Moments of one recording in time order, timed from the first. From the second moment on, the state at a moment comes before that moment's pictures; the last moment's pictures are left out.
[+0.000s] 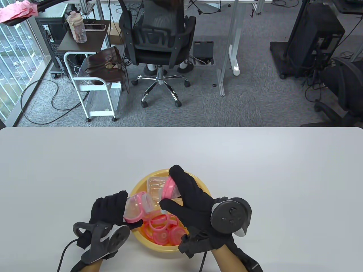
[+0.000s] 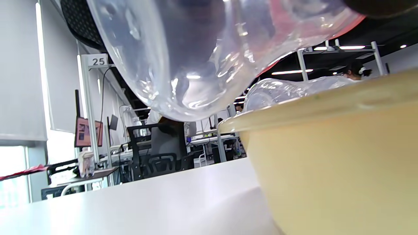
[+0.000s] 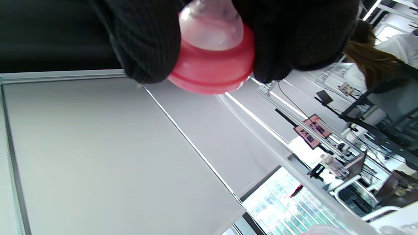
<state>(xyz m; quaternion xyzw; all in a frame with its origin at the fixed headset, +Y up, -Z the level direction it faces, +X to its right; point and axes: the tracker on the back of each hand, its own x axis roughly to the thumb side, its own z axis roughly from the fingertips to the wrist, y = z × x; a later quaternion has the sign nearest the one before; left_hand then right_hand) -0.227 -0.678 -0.251 0.21 -0.11 -0.05 0.97 0.049 -0.565 -0.253 0.31 -0.15 0.81 0.48</state>
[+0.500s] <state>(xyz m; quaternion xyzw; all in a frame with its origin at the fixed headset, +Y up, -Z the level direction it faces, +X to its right) -0.254 -0.678 -0.256 0.21 -0.04 0.00 0.98 0.021 -0.610 -0.273 0.26 -0.05 0.90 0.35</state>
